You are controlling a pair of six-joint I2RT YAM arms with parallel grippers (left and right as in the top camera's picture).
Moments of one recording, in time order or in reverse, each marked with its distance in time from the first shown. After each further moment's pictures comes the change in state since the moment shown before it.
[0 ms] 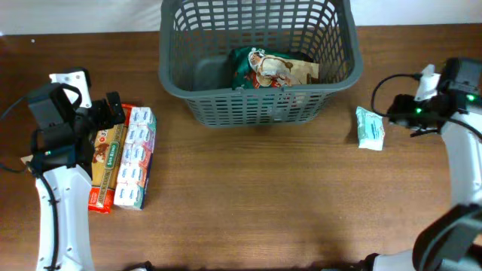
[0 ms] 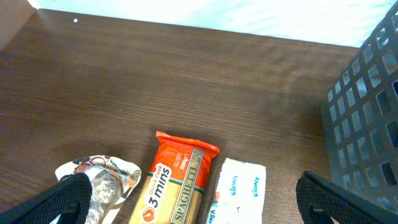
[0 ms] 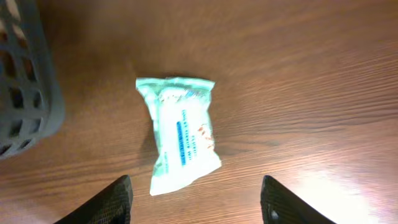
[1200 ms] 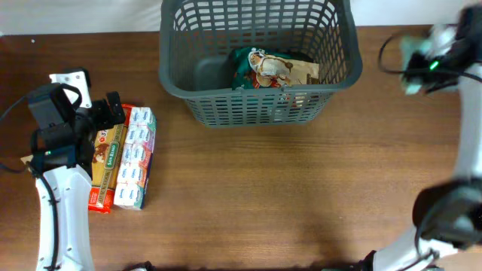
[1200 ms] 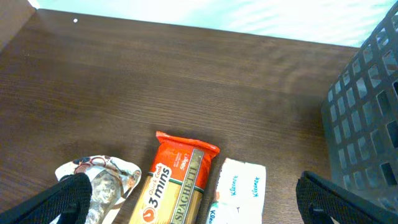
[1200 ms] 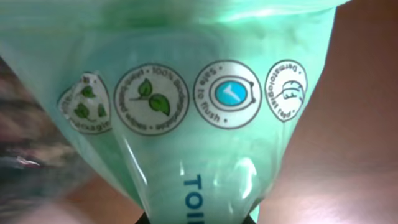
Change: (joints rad) left arm 0.000 0.000 0.000 0.000 0.000 0.000; right arm 0.027 0.201 0.695 -0.331 -0.039 -0.026
